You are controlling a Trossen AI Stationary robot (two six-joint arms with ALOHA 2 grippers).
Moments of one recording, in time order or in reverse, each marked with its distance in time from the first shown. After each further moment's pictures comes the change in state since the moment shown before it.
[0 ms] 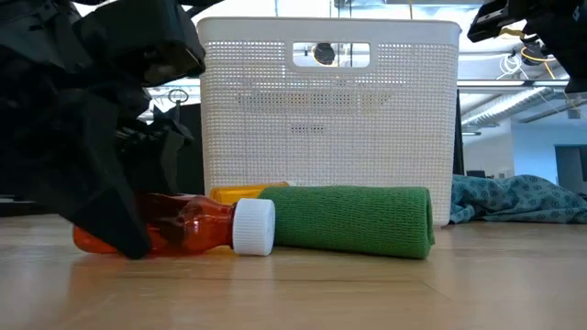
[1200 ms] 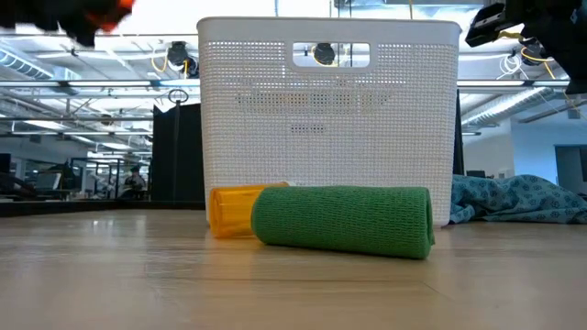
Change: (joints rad) left arm -0.088 -1.530 -0.706 0.305 -0.545 0.670; right arm 0.000 0.000 0.000 -0.023 0.018 0.015
